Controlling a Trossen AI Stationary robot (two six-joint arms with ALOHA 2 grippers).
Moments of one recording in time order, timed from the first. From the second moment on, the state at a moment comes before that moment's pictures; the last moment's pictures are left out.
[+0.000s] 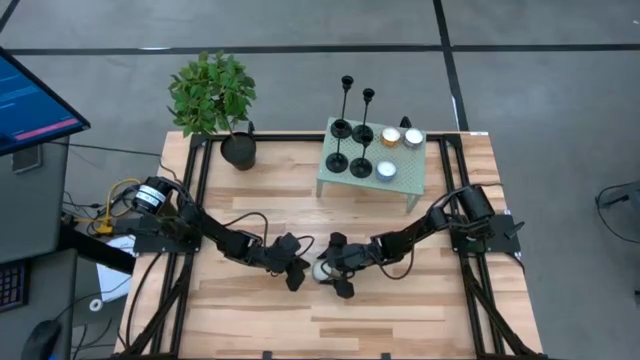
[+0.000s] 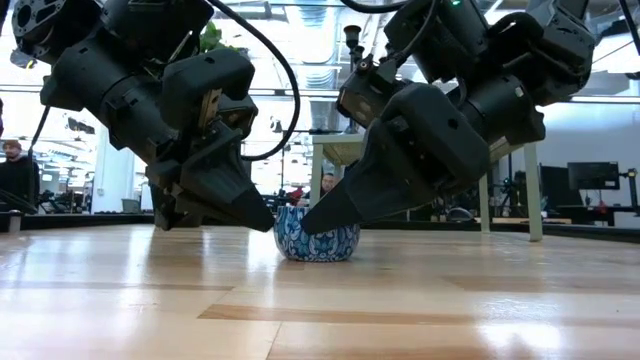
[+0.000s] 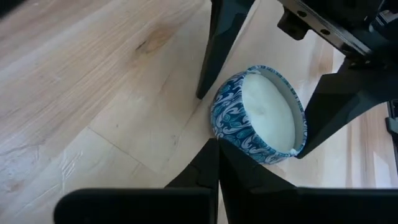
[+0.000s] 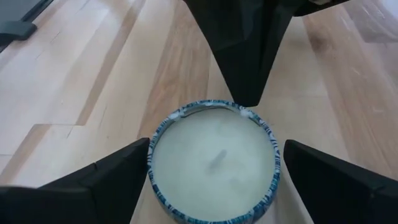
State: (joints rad) left arm -0.40 1.59 0.63 0.47 -0.31 -0.87; right arm 0.30 2.02 0.87 0.58 0.10 0.20
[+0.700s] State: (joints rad) left arm -0.40 1.58 0.63 0.48 -0.31 -0.88; right arm 0.31 2.10 0.95 0.54 0.11 0.19
